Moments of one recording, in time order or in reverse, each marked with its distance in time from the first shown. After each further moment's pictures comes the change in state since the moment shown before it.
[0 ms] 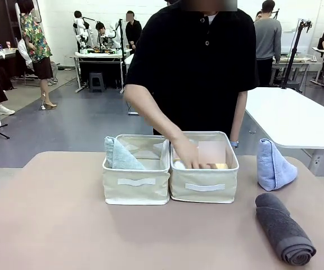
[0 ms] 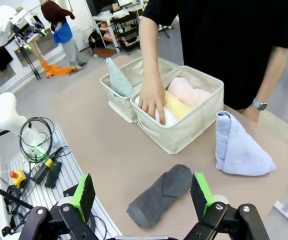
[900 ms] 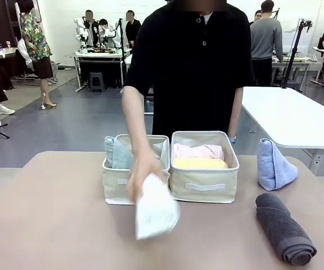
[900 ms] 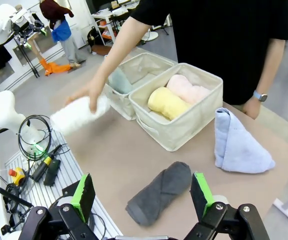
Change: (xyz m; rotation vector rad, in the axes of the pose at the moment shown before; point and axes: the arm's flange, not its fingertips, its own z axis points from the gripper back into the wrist) left arm 0.004 0.001 -0.007 0.009 0.017 -0.011; right arm -0.001 -0.001 0.000 -0.006 0.015 0.000
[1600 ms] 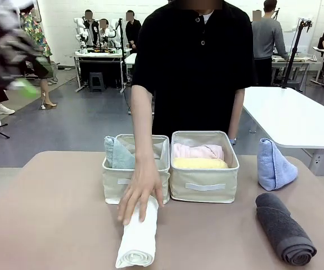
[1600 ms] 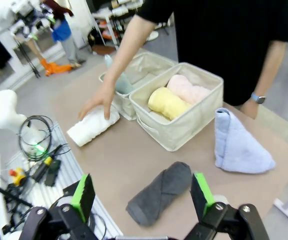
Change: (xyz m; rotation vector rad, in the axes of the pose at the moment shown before) left arm 0.107 0.010 -0.029 -0.042 0.050 -0.200; right arm 0.000 0.000 -0.001 0.001 0.000 -0.002
